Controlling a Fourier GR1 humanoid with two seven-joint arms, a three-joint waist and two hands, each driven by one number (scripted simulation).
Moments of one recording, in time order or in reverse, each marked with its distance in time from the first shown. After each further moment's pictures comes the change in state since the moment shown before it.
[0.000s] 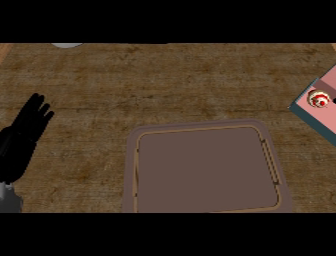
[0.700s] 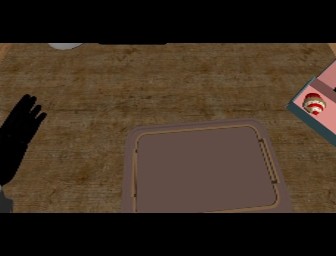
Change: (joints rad) left arm 0.016 0.020 0.032 -0.022 0.025 -0.022 0.021; right arm -0.051 0.047 -0.276 0.113 -0.305 -0.095 -0.173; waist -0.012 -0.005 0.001
